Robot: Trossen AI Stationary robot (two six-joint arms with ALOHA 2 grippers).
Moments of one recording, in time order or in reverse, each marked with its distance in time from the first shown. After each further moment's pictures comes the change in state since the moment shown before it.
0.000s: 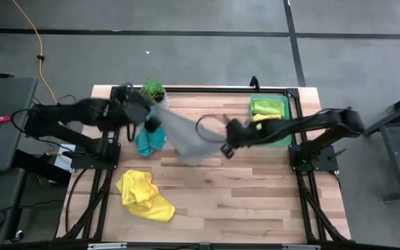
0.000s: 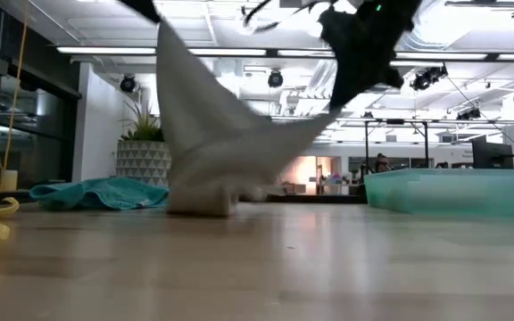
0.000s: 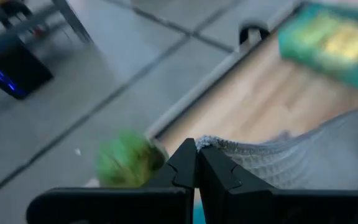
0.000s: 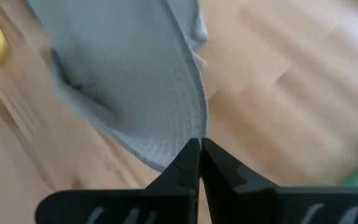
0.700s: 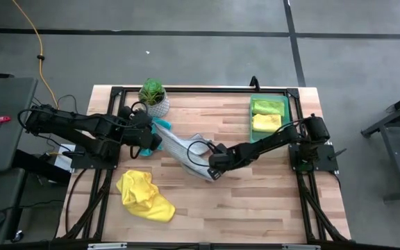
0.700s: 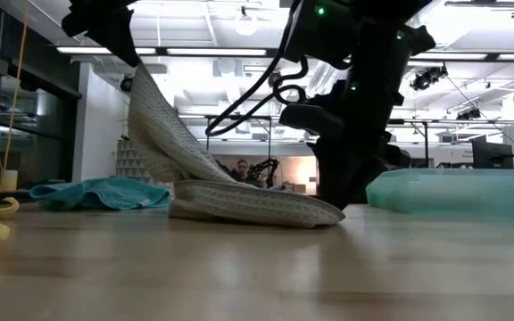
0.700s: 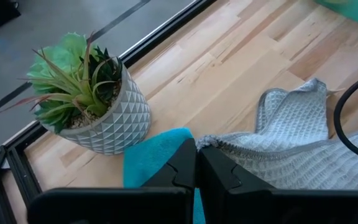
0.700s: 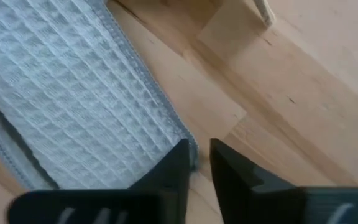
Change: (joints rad) left arm -0.150 0.002 -0.255 -0.058 0.079 -0.399; right arm 0.148 0.434 0.001 0.199 -0.102 0.317
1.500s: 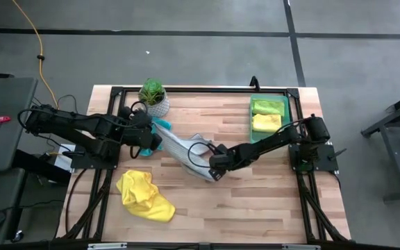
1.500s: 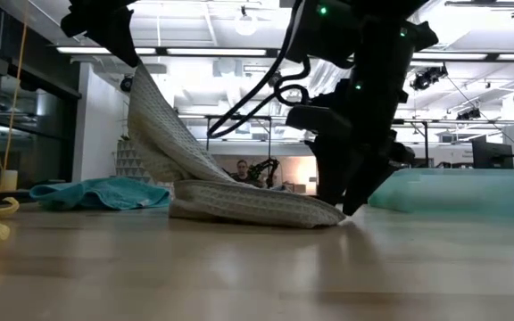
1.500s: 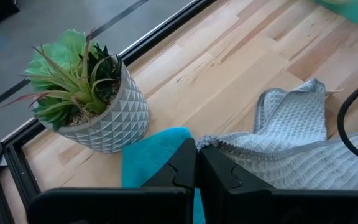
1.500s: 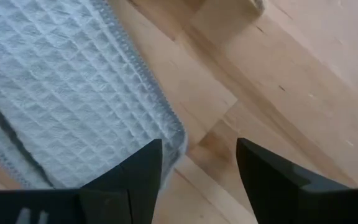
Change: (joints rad) left arm 0.000 0.000 0.000 -0.001 0.005 -0.012; right arm 0.010 -0.001 0.010 -0.051 0.000 -0.017
